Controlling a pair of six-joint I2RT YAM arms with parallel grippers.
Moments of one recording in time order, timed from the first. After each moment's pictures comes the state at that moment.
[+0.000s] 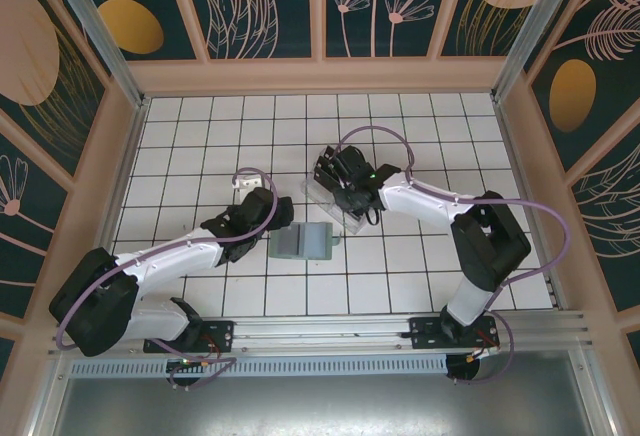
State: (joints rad) left arm -0.73 1.31 0.62 -0.11 -0.42 -0.72; right arm 0.74 1.69 1.14 -0.54 0.17 0.20
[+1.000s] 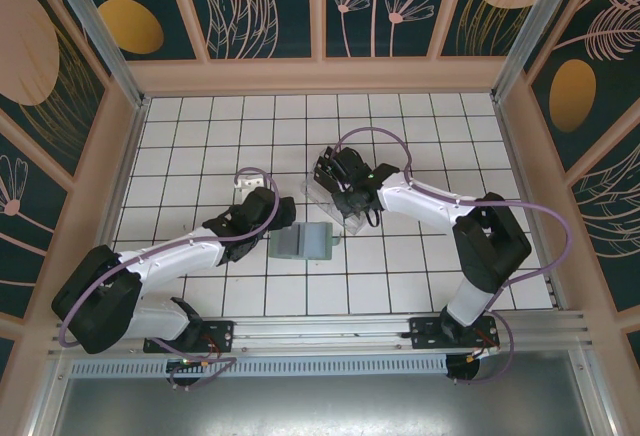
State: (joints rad) left arm -0.73 1.32 0.62 -0.08 -0.40 -0.72; right arm 0.75 1.68 1.16 -0.62 0.18 0.17
